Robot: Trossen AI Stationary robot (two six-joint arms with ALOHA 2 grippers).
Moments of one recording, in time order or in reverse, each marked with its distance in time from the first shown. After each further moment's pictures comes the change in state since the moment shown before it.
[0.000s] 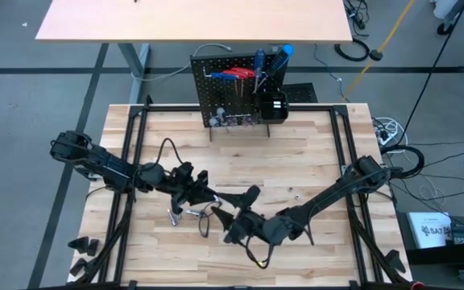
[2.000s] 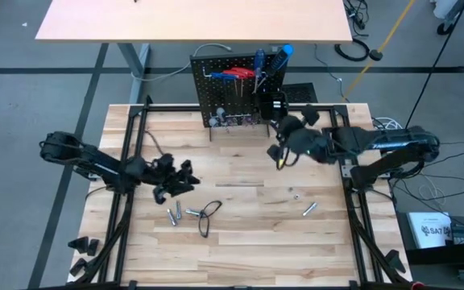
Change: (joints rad) left arm 0.120 -0.130 -0.281 0.226 0.083 0.047; right arm -0.429 -0.661 -0.002 -1.405 -0.177 1.058
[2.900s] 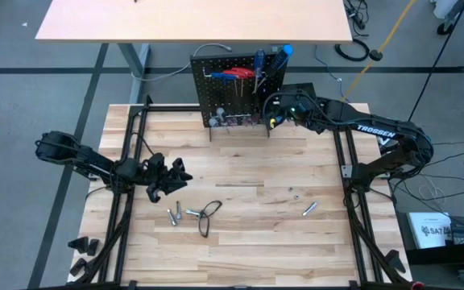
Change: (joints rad) left arm -0.033 -0.072 -0.109 0.061 -0.128 0.033; right arm -0.400 0.072 0.000 0.018 -0.298 0.150
